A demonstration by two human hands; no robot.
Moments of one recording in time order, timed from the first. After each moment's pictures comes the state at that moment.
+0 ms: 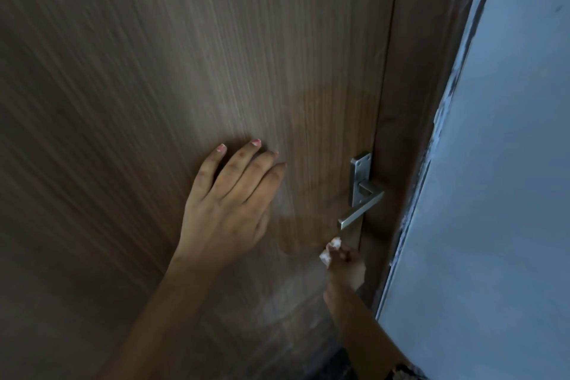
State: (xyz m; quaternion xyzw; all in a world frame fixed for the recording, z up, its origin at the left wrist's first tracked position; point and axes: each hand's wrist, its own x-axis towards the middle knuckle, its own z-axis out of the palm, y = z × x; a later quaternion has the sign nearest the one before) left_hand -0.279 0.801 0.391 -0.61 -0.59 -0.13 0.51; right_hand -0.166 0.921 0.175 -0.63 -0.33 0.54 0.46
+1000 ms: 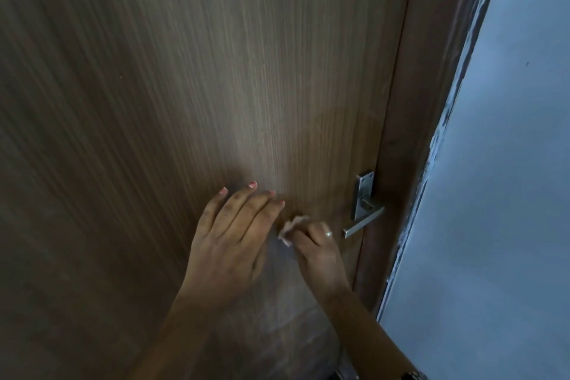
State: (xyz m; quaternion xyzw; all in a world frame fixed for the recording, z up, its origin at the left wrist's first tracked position) left_hand -0.273 0.750 0.370 -0.64 -0.63 -0.22 0.39; right_hand -0.161 0.880 0.271 -0.23 -0.87 0.12 0.43
